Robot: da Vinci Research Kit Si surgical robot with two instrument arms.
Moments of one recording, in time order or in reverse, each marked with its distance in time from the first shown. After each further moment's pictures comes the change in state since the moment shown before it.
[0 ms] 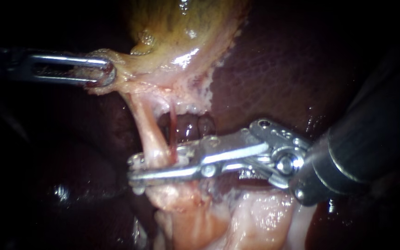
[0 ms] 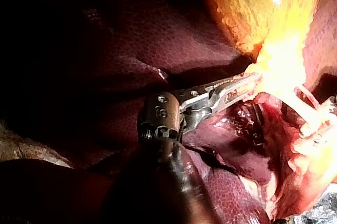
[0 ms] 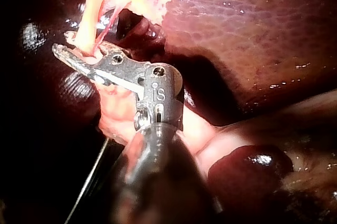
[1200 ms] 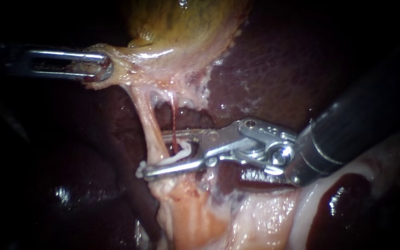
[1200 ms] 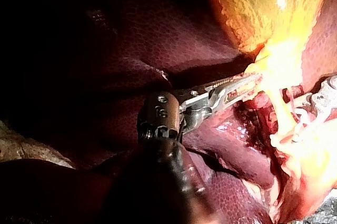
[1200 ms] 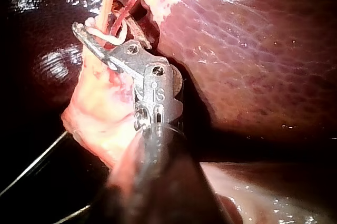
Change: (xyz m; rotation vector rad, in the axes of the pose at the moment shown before) right arm -0.004 0.007 -0.002 -0.259 -0.101 -0.192; left arm 0.000 0.000 0.000 0.000 0.000 0.000
